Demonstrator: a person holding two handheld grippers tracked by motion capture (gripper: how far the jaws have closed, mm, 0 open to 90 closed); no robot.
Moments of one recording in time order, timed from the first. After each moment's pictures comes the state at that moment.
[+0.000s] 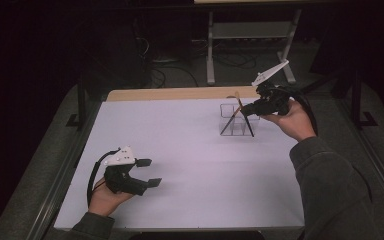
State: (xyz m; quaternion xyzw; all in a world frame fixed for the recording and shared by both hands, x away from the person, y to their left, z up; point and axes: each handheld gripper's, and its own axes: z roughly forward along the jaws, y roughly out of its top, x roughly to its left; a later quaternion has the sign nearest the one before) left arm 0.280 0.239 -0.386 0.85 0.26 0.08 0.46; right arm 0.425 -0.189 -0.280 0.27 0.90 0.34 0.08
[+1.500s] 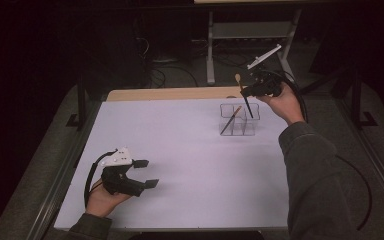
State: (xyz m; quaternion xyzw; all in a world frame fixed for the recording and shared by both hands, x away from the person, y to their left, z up) left arm 0.280 0.247 -0.390 0.85 0.26 0.07 0.46; right arm 0.490 -0.190 -0.284 0.33 0.88 0.32 0.13
